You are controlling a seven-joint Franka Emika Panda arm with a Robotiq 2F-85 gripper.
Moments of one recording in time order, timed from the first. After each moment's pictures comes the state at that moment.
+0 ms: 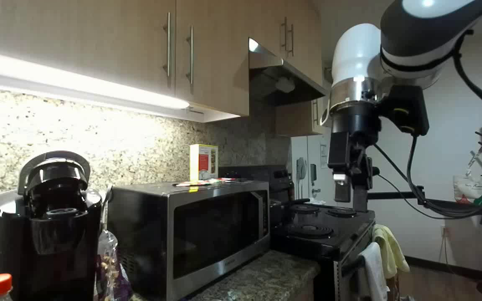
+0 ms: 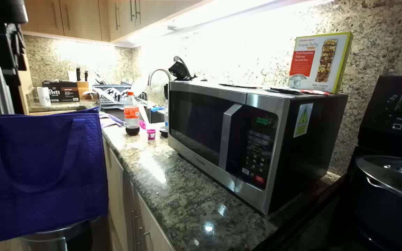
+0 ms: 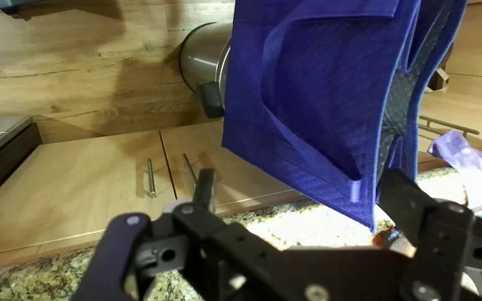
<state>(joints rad) 0.06 -0.74 0.06 -2.51 0.35 1.85 0.26</state>
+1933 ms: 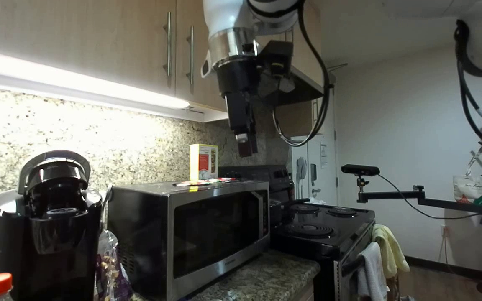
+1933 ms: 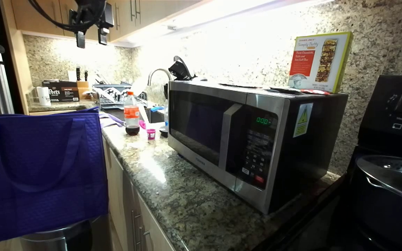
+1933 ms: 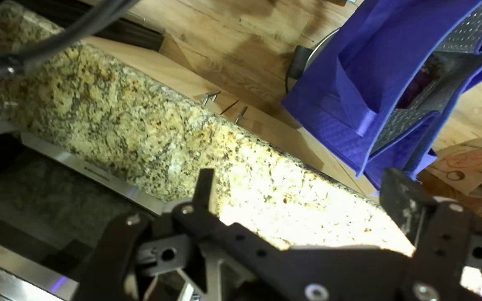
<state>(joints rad) 0.15 0.04 0.20 -1.49 -0.10 1.41 0.03</state>
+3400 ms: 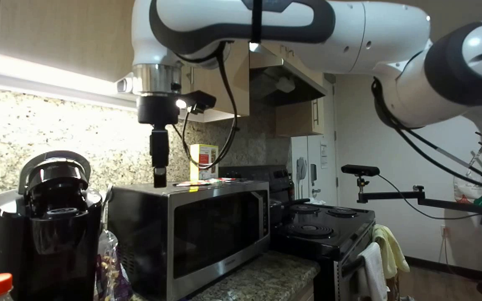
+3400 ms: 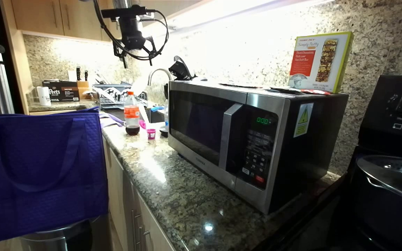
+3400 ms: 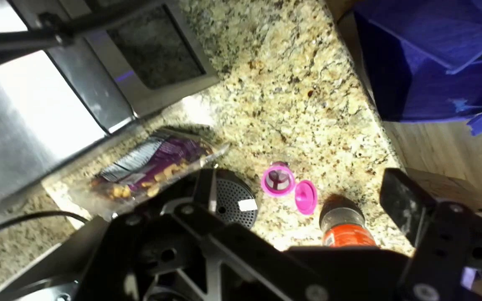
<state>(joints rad) 0.24 0.53 0.20 -0.96 -0.26 1.54 -0.47</state>
